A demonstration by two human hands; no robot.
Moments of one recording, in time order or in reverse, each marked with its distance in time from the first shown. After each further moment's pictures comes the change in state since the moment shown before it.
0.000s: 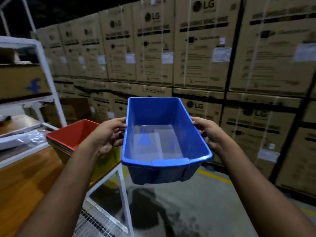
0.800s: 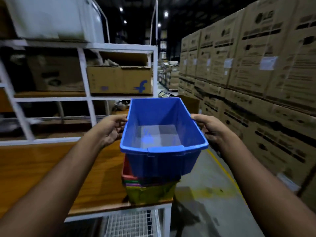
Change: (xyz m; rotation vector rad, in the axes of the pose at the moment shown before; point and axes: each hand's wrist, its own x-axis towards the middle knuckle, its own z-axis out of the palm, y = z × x) left_hand 0.098 0.059 -0.153 -0.112 0.932 0.128; right_hand 0.356 -0.002 0.239 -0.006 -0.811 0.282
